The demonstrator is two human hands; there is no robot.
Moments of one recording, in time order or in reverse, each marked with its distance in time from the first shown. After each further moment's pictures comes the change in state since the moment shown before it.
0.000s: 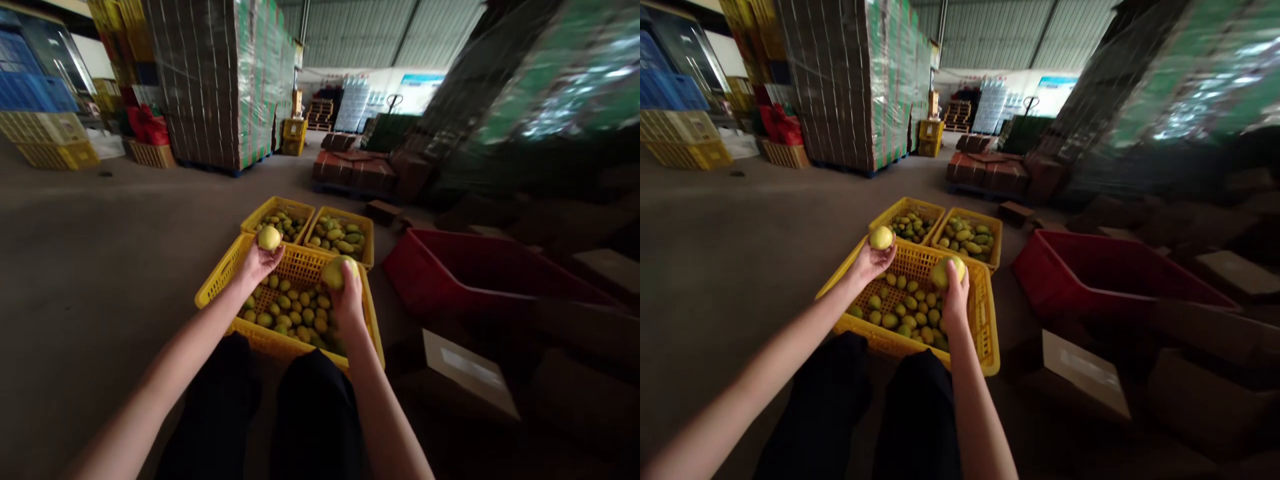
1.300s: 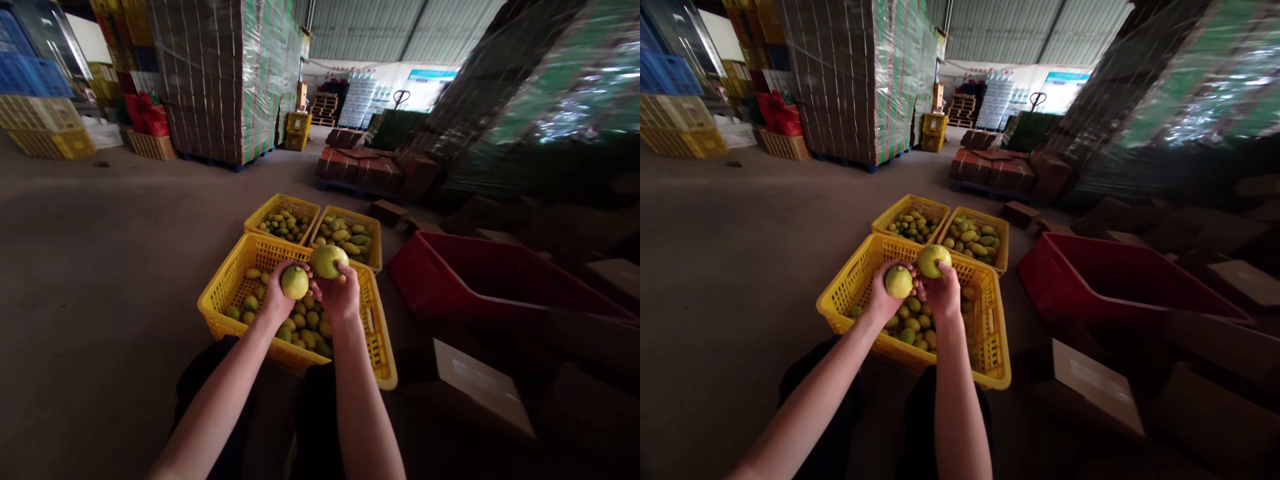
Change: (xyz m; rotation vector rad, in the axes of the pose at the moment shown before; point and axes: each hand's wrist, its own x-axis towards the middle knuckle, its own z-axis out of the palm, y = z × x) left_hand -0.028 -0.050 -0.009 0.160 -0.148 0.124; right_hand 0.007 -0.022 0.046 0.639 -0.455 0.464
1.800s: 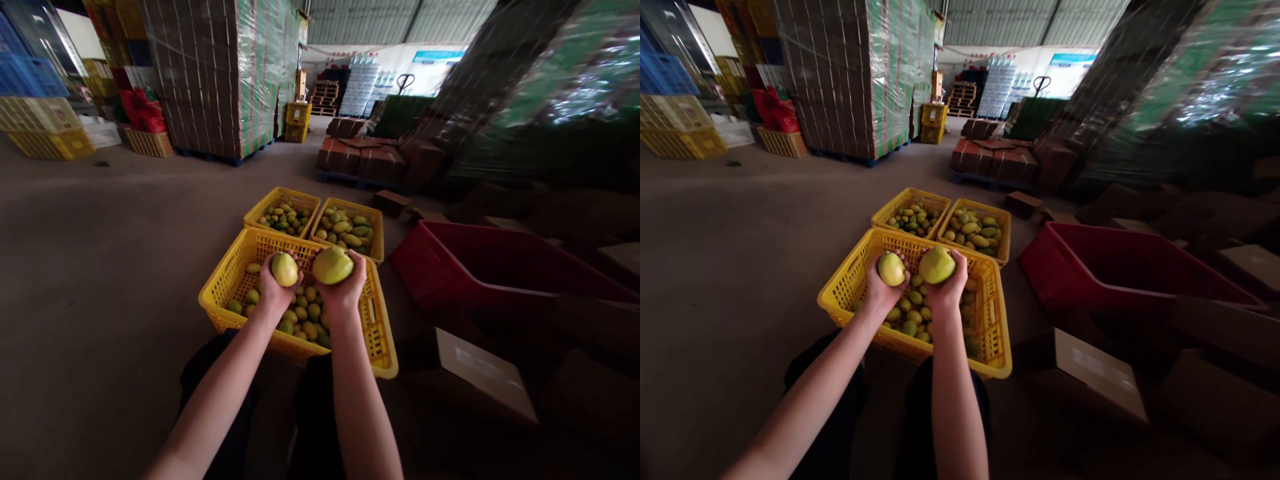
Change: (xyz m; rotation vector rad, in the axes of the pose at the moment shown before) left_hand 0.004 0.002 -0.003 -0.232 0.214 -0.024; right_hand 0.003 -0.001 0.009 0.309 0.348 -0.203
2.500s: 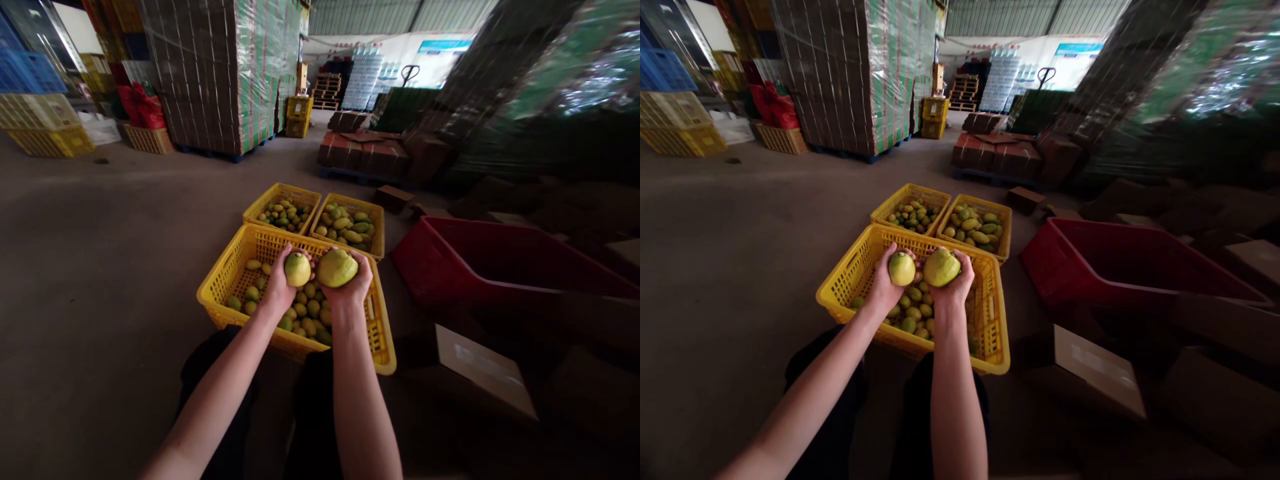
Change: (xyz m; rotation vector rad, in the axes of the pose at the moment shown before) left_hand -0.003 -0.015 0.011 0.175 -0.098 0.066; right_hand 0.003 -0.013 -0.008 0.025 0.093 0.084
